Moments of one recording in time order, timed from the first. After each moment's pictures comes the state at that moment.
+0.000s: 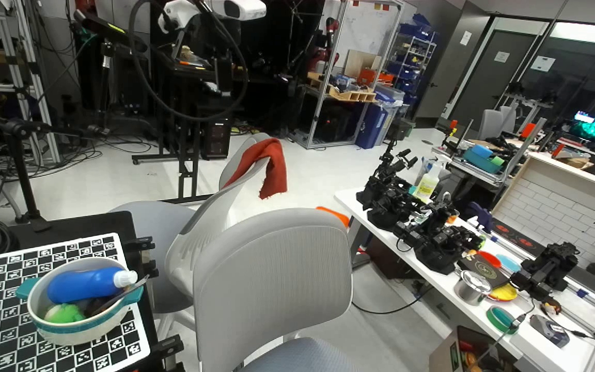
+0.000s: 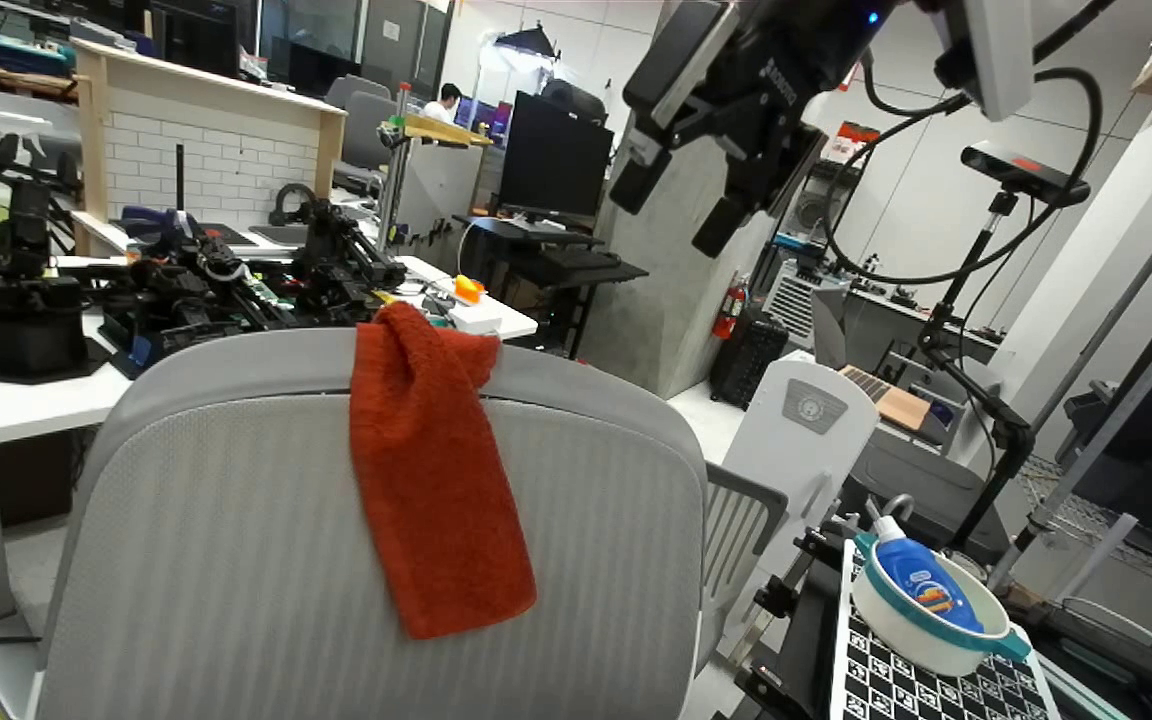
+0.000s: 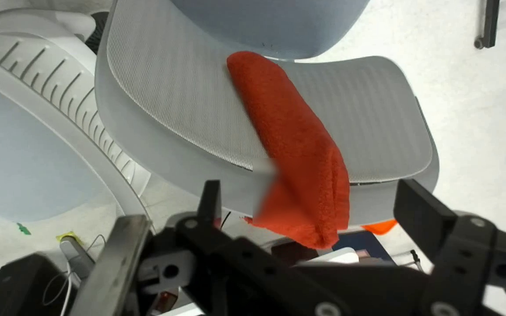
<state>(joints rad) 0.20 -0.11 0.18 -2.17 0.06 2.31 0.61</state>
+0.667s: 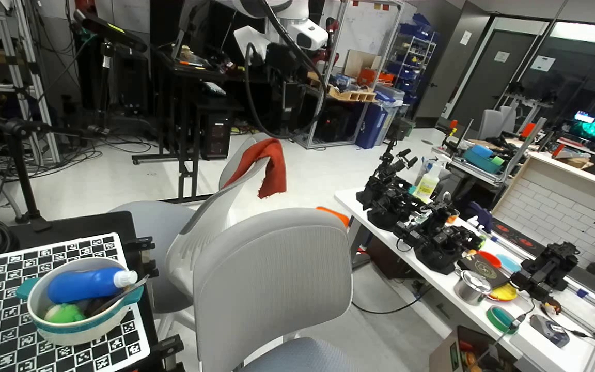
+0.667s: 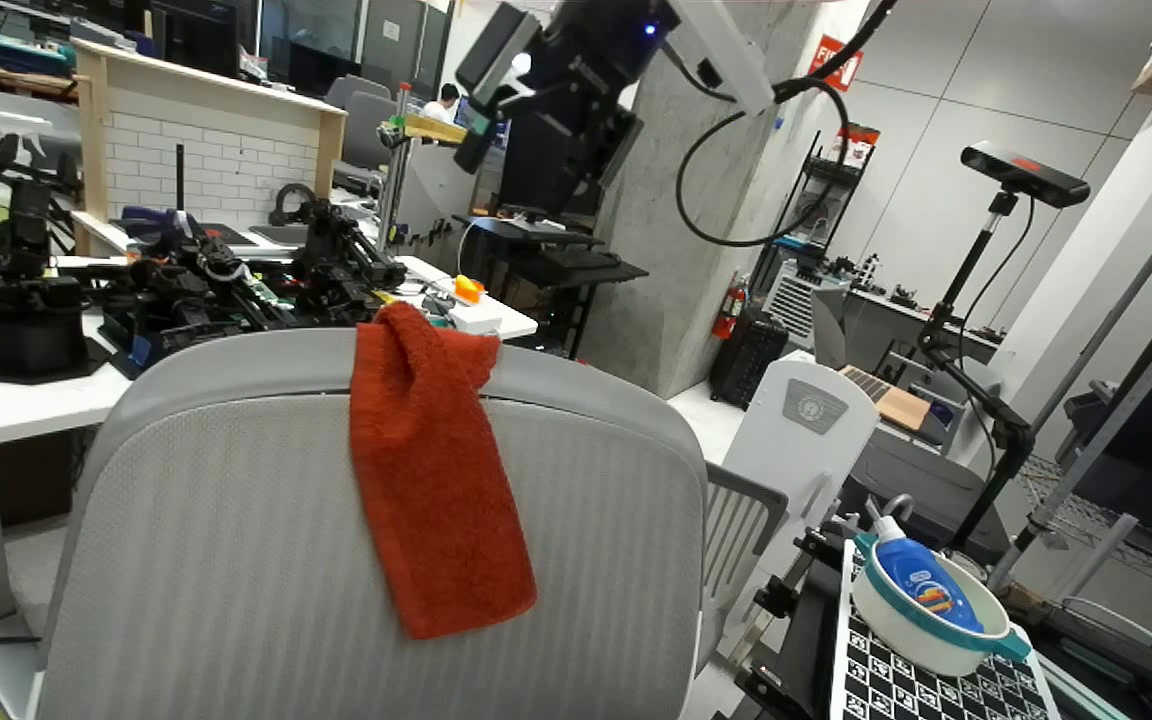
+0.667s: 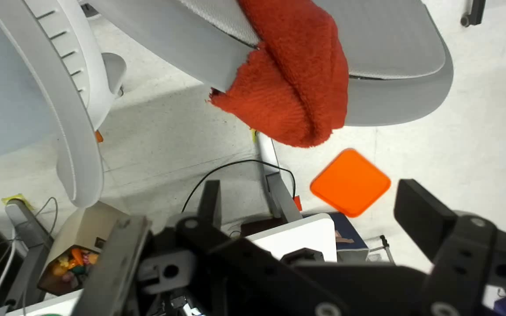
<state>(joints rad) 0.15 0.28 0.15 -1.73 0.06 2.30 0.43</state>
